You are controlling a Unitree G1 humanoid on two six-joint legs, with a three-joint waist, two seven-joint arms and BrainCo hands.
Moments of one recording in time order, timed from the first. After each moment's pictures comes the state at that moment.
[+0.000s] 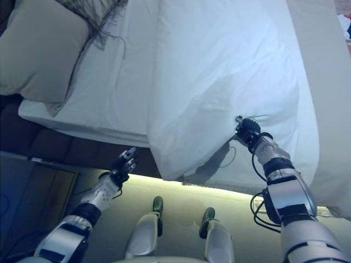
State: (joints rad) left arm -0.45 0.34 -0.31 0.82 -1.00 -0.01 -0.02; right arm -0.86 -0.51 0.21 1.17 1.09 0.19 0.27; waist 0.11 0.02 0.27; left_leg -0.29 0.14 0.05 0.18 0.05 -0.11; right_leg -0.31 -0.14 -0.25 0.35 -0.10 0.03
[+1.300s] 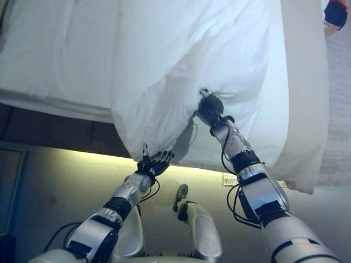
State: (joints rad) left arm -0.53 0.04 -0.27 0.89 -1.95 0.04 0.05; right arm -0.90 -0.27 0.31 0.81 1.42 0.03 0.18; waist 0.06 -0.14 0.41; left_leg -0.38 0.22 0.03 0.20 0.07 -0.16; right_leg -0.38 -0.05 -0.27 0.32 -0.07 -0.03
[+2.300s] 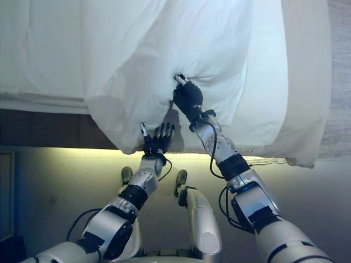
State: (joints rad) left arm -0.63 -0.07 -0.20 0.77 -1.96 -0.29 -0.14; right arm -0.82 -0.23 0.36 0.47 1.43 0.03 0.12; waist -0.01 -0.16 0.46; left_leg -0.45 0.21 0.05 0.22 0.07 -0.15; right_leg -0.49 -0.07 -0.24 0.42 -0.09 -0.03
